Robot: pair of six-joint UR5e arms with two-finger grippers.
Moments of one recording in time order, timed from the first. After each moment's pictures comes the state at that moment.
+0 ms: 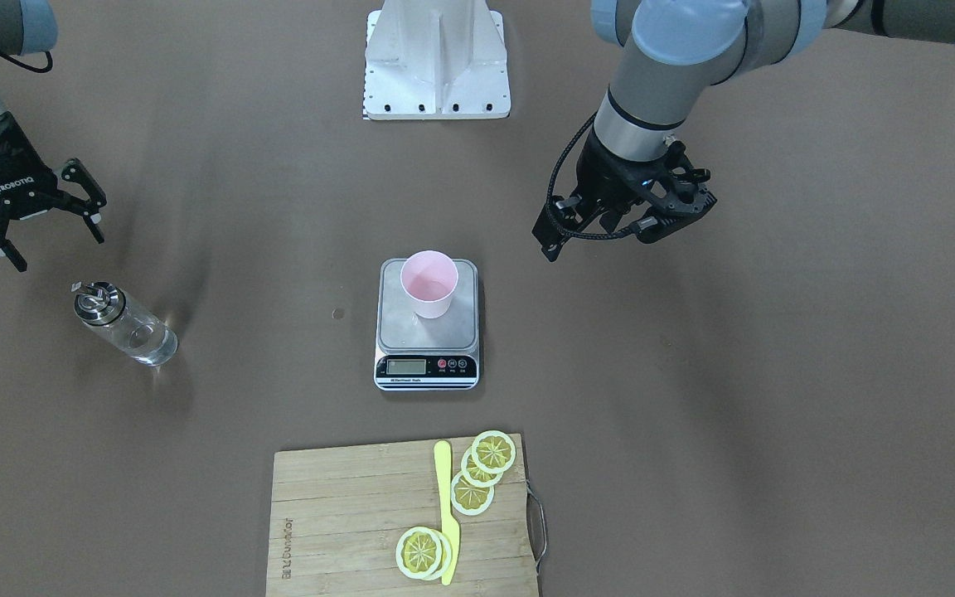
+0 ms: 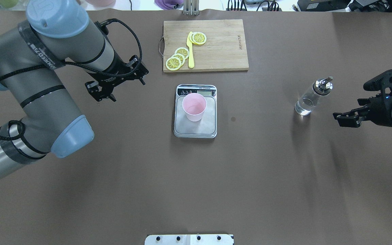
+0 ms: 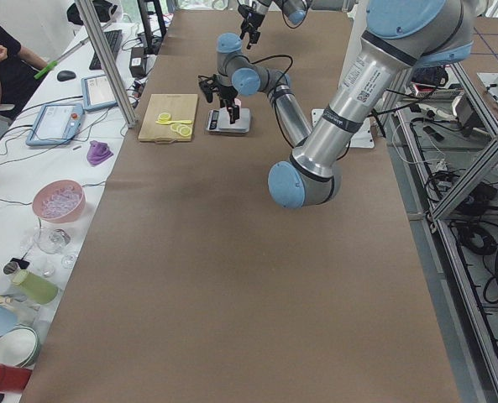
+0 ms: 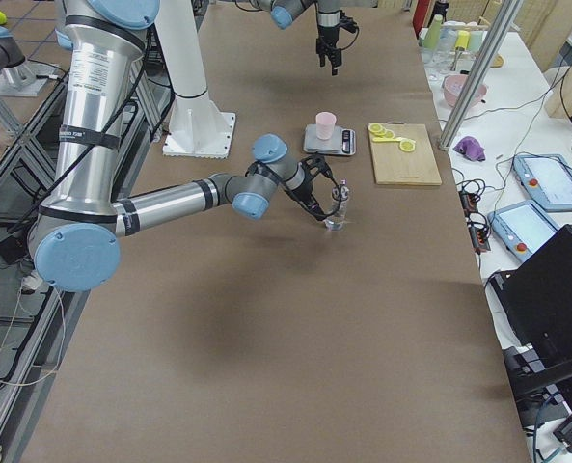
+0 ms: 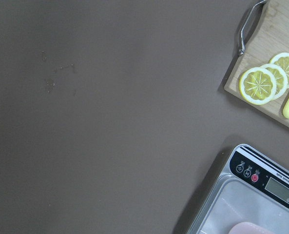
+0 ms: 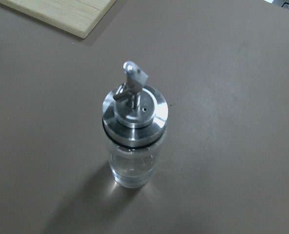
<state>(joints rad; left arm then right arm) -0.77 -2.21 -1.84 -1.47 -2.06 -1.58 0.81 -1.75 1.93 -0.73 1.77 0.57</state>
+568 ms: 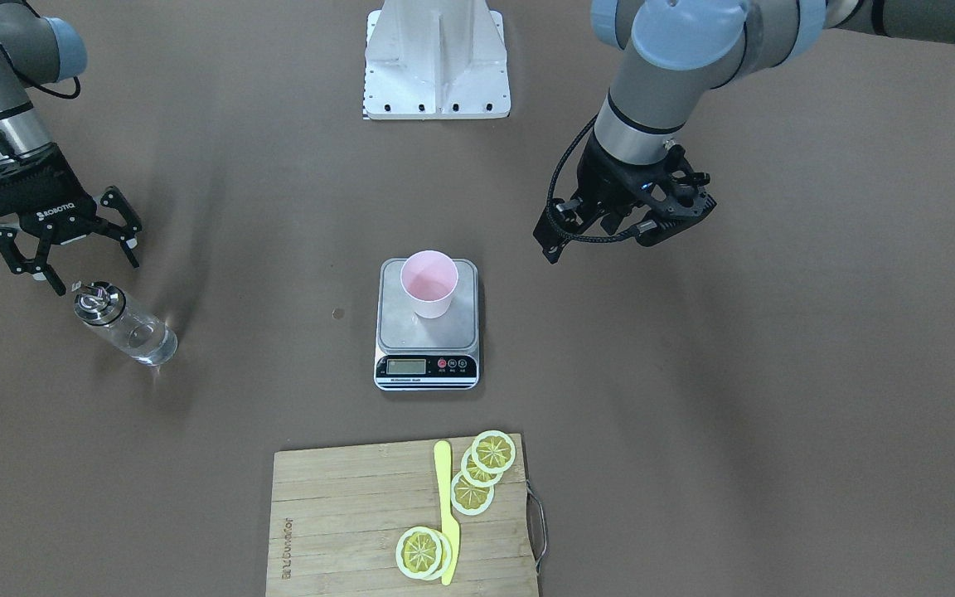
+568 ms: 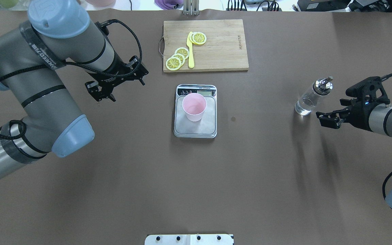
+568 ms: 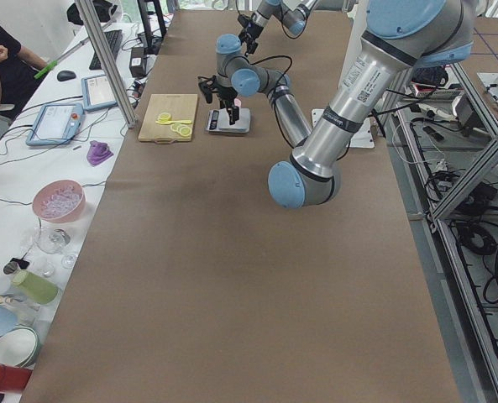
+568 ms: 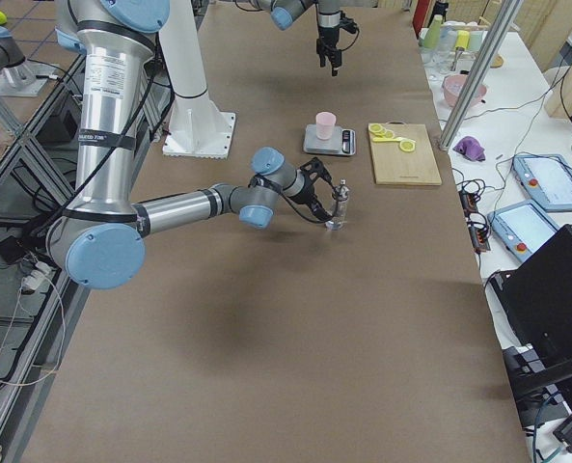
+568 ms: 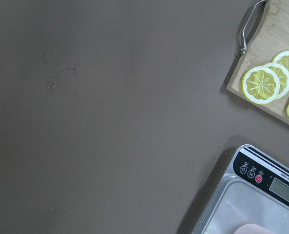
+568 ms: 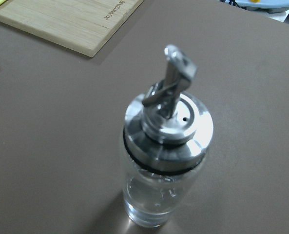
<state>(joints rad) -0.77 -2.21 -1.84 -1.47 -2.06 -1.57 0.71 -1.70 1.84 -0.61 1.63 0.65</state>
